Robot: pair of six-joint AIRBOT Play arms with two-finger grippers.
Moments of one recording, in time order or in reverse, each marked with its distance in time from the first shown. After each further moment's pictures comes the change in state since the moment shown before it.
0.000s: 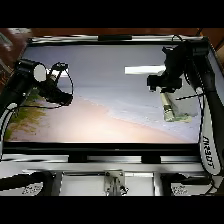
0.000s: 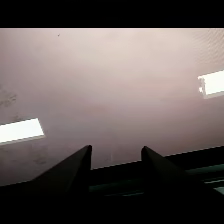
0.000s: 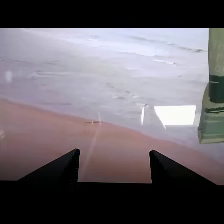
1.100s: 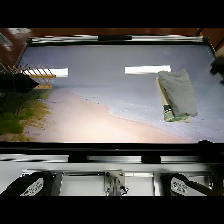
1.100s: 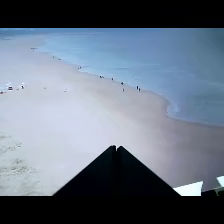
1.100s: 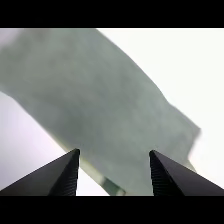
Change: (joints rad) left arm 0.342 0.405 -0.108 -0.403 0.217 0.156; right arm -0.435 0.242 -0.077 -0.152 0.370 0.289
